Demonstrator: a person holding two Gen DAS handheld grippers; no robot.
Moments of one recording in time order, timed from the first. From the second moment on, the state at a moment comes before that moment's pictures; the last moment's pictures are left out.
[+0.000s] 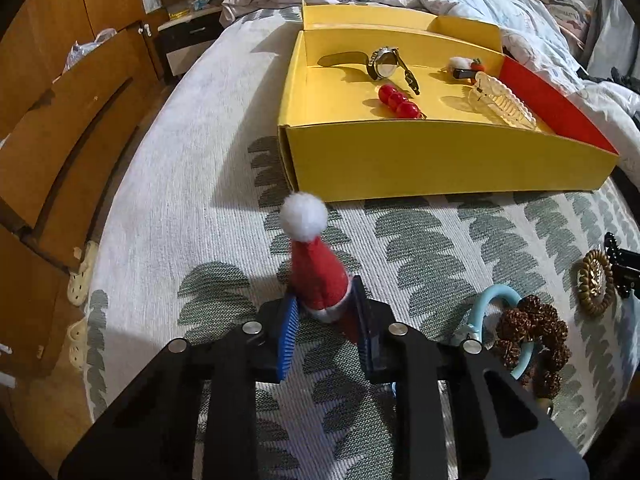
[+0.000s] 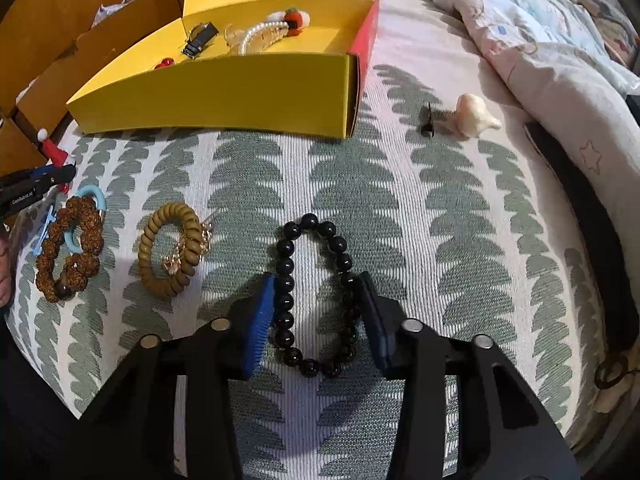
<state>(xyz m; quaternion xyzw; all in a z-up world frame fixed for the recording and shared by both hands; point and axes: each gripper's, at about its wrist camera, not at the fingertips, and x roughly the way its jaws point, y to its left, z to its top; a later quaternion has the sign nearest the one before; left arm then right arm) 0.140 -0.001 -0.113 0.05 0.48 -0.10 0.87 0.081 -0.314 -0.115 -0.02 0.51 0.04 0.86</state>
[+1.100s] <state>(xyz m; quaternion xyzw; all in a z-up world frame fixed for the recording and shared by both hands) 0.138 0.001 -0.078 0.00 0.45 -0.11 0.89 0.086 -0.297 -0.078 0.02 0.48 0.08 0.87</state>
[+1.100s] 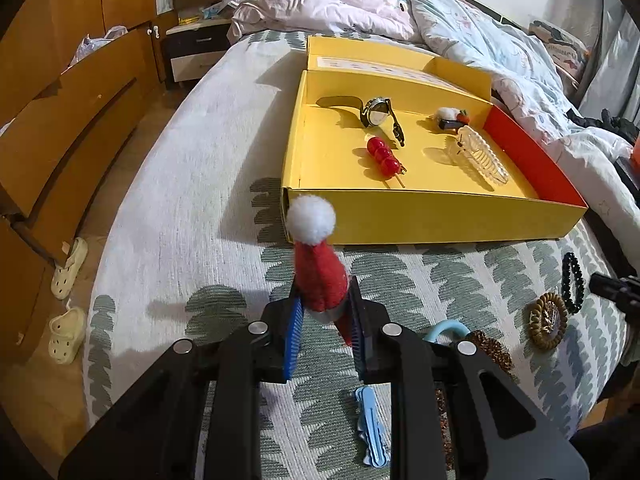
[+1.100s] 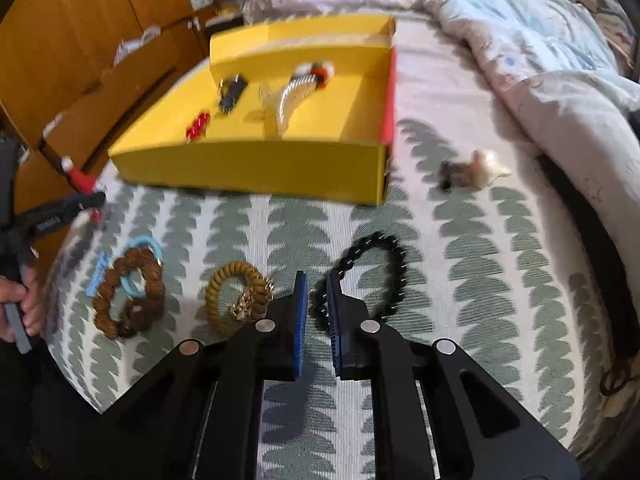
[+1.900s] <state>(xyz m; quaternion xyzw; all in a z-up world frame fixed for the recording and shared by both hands) 0.136 0.003 -0.074 -0.01 0.45 -0.12 0.89 0.111 -0.281 -0.112 -0.03 0.54 0.02 0.84</state>
